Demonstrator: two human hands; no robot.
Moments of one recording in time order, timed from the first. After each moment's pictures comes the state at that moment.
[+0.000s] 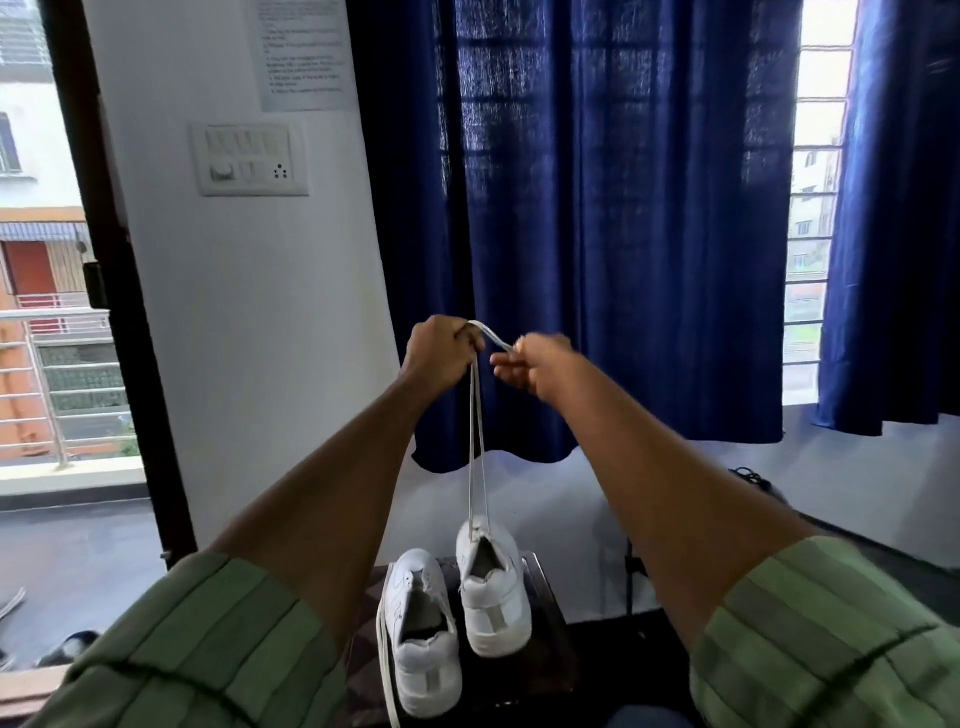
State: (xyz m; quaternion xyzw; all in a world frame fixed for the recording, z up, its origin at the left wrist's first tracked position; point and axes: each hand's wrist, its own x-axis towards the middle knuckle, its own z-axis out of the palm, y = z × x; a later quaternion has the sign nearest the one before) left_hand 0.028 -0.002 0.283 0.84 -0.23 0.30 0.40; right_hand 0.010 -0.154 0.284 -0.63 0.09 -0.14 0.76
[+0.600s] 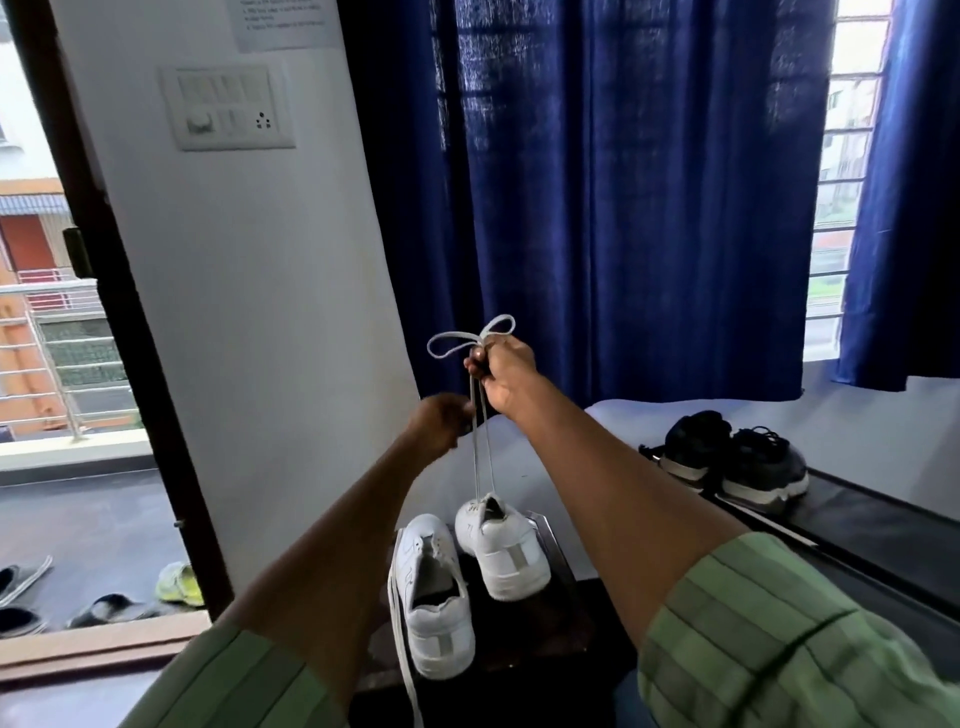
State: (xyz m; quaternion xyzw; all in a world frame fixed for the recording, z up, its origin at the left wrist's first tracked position) left_hand 0.040 0.019 0.151 0.84 -0.15 0.05 0.52; right_hand 0.042 -0.102 0.215 -0.51 0.04 -0.13 0.85
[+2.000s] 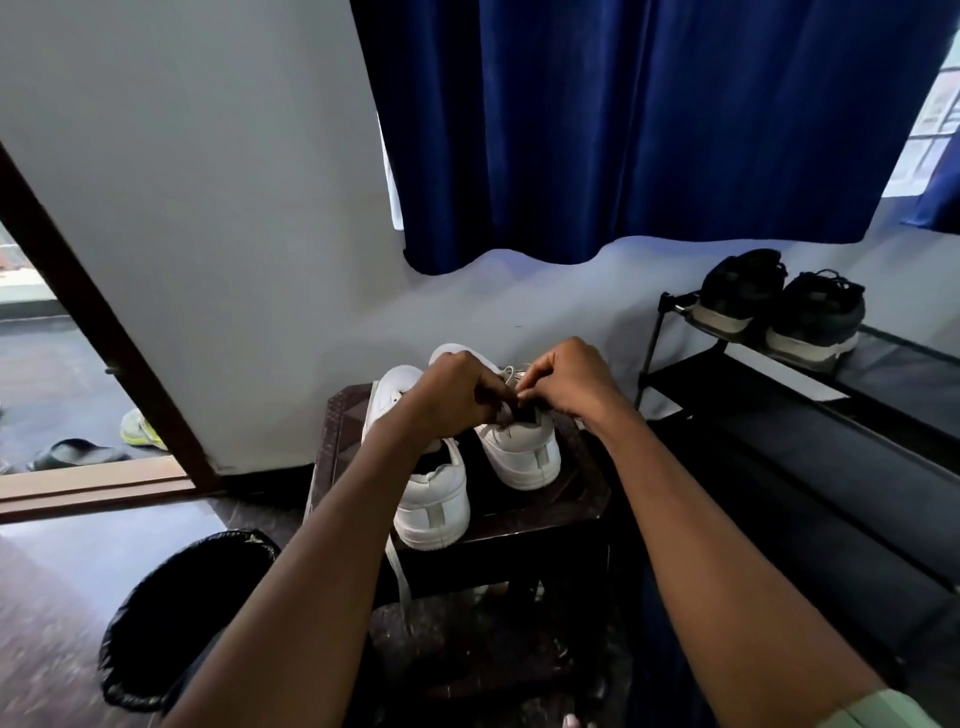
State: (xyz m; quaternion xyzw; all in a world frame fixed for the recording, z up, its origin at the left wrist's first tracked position) left_hand 0.060 0.022 -0.016 0.89 -0.36 0.02 0.28; right_hand 0.027 -0.167 -0.008 -0.93 0.07 -0.07 0.36
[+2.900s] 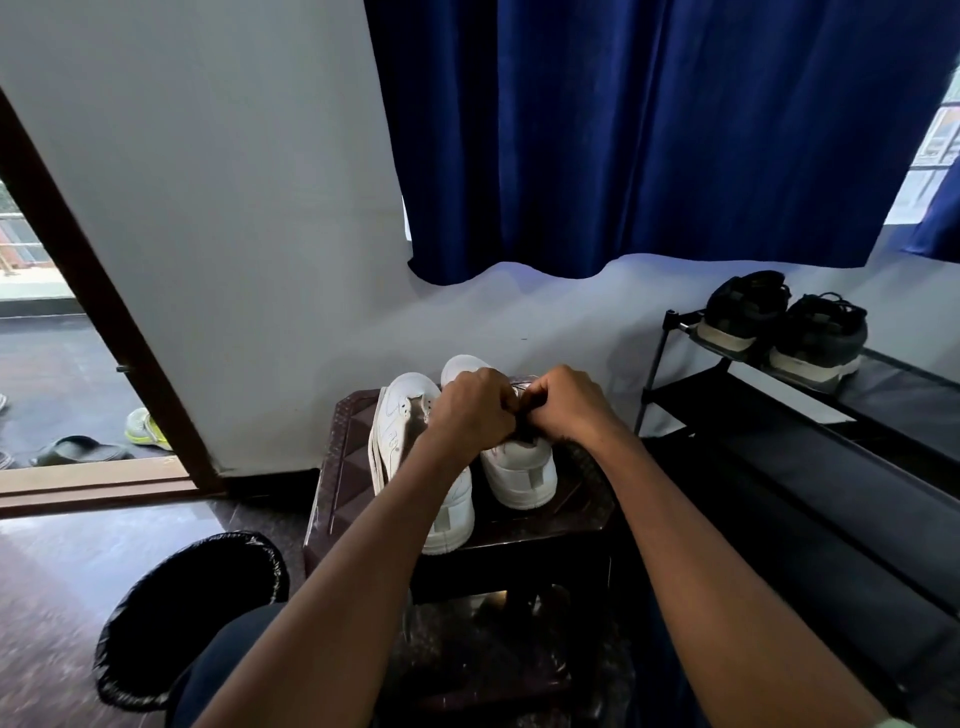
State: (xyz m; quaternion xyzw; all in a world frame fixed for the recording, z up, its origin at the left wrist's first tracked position) left_hand 0.031 -0.007 -0.013 0.96 -0.17 0.04 0.24; right_hand 0.011 -0.152 -0.008 -0.95 0.04 -0.03 0.29
